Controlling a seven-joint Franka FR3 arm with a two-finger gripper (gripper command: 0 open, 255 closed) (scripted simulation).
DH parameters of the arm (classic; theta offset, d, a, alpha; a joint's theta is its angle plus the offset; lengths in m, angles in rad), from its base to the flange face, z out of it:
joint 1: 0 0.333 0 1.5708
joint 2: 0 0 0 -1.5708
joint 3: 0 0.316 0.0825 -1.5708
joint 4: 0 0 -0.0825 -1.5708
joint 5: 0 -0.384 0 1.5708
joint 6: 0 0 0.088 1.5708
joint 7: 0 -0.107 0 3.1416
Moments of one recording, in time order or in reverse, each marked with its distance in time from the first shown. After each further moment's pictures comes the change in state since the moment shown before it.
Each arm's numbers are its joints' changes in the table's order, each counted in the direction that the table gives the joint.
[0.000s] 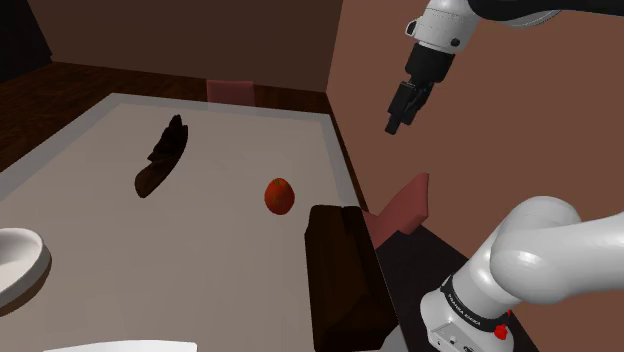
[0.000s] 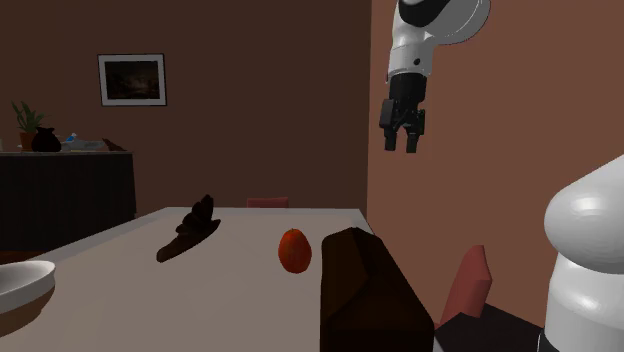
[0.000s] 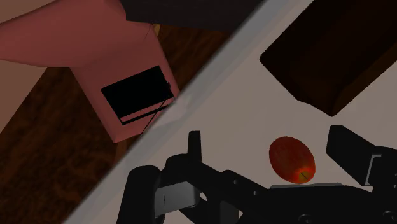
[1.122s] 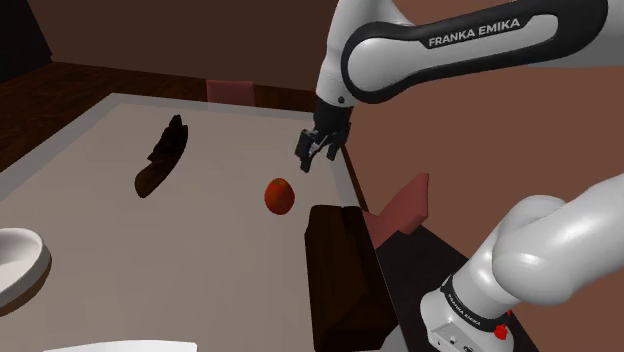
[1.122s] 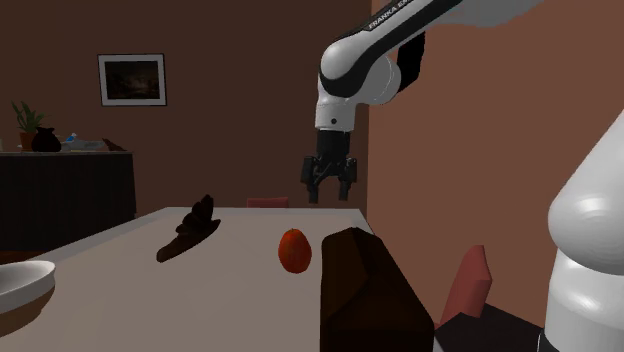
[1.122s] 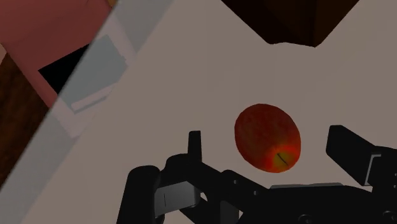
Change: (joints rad) arm 0.046 -0.401 0.244 -0.004 -0.078 -0.426 -0.280
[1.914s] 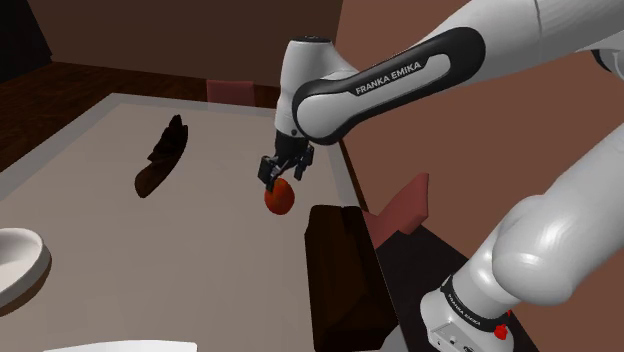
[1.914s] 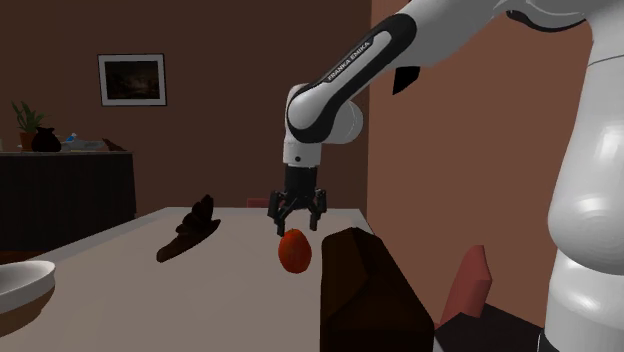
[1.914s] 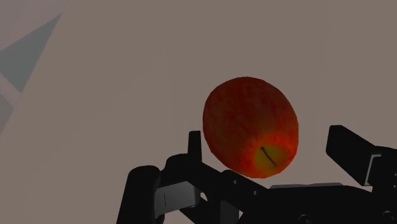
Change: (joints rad) arm 0.000 -0.305 0.091 -0.087 0.082 -0.221 -0.167
